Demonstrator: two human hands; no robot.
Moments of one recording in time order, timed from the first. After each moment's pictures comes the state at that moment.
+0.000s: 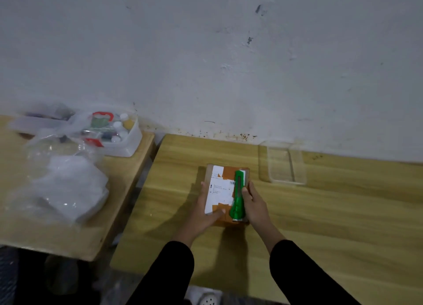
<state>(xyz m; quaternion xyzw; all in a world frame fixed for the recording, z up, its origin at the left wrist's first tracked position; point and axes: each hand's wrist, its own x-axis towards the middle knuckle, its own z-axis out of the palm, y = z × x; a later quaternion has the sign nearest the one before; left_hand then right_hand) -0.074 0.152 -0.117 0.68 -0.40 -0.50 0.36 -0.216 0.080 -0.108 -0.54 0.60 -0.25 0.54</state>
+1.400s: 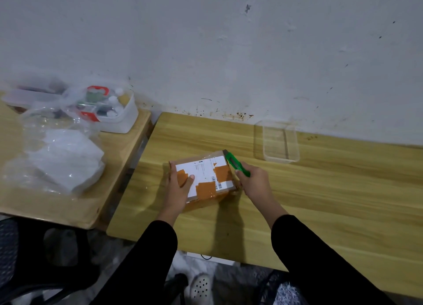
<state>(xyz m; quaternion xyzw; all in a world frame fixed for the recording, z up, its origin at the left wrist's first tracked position) -0.064 0.177 -0.113 0.81 -0.27 -0.34 0.39 -0.235 0.085 -0.086 -0.66 0.56 -0.24 0.44</state>
